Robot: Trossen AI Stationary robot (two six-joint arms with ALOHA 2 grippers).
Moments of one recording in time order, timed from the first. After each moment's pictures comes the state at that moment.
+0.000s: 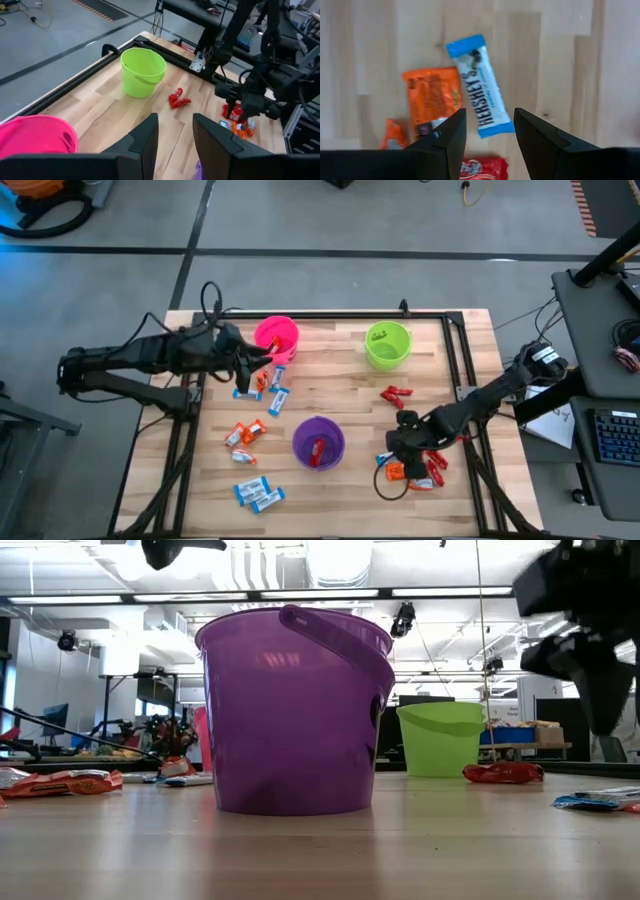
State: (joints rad) left arm 0.00 0.92 1.08 -0.55 -0.28 -0.42; right arm 0.49 1.44 0.83 -0.67 0.00 0.47
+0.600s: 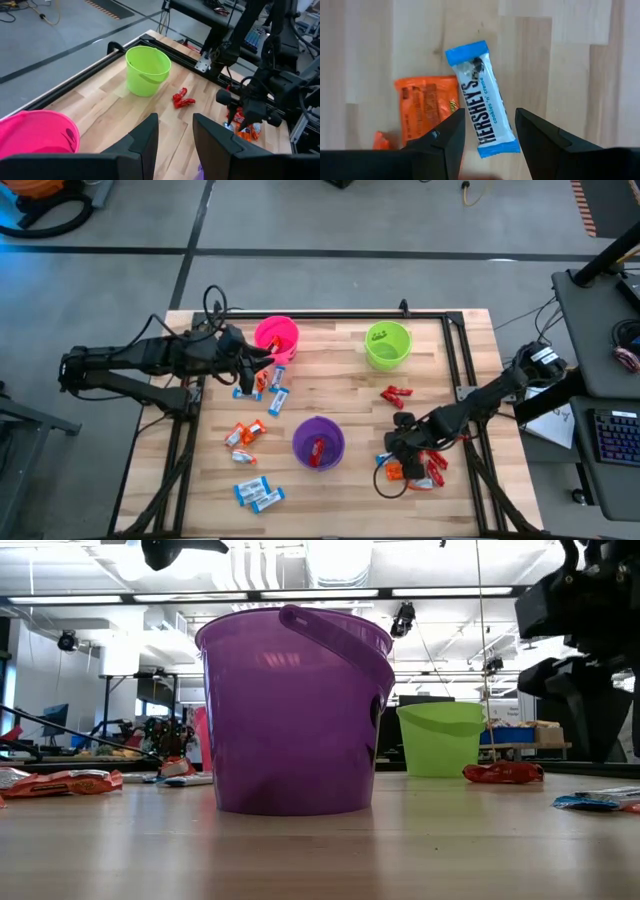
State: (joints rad) left arm -0.03 0.94 1.08 -0.55 -0.33 -0.46; right arm 0.48 1.46 0.75 -0.51 0.00 0.44
